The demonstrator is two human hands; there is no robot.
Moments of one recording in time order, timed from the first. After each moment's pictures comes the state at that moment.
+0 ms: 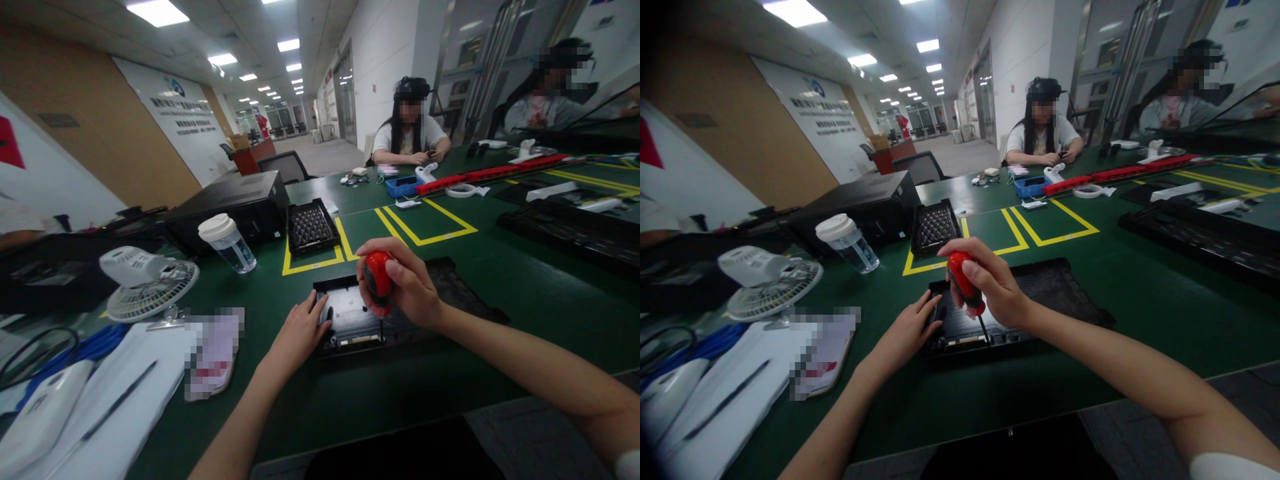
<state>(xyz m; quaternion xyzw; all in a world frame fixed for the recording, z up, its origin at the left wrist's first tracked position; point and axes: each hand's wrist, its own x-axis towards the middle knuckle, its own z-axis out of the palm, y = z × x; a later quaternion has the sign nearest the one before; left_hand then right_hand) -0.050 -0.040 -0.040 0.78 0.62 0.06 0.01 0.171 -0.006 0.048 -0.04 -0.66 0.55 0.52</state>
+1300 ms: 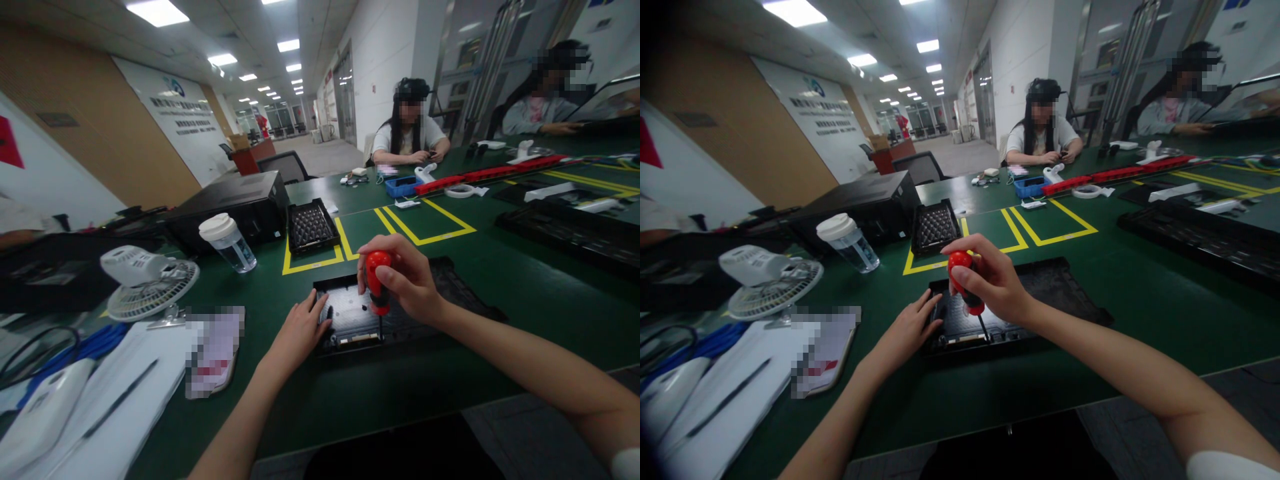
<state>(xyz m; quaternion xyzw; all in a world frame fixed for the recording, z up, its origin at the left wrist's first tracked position) -0.044 -0.045 -0.030 0.78 0.62 0.05 0.02 0.173 -0.004 0.053 -0.04 -0.70 0.47 0.54</state>
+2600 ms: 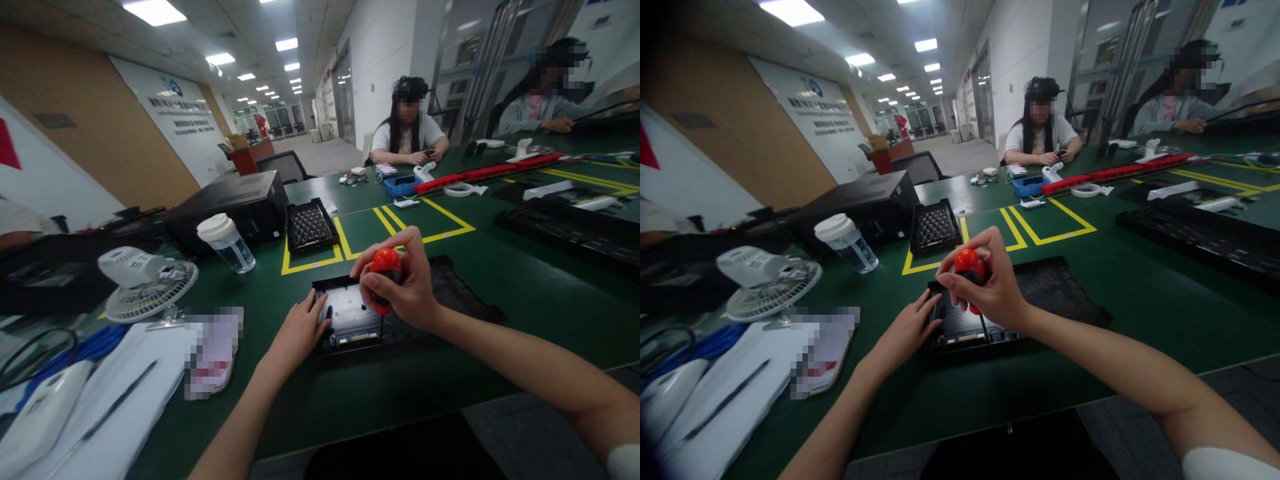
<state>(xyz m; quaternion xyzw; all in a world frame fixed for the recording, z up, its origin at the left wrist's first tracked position) -0.048 -0.043 -0.038 0.78 0.62 0.06 0.01 0.162 -0.013 0.054 -0.02 -0.64 0.48 0.59</state>
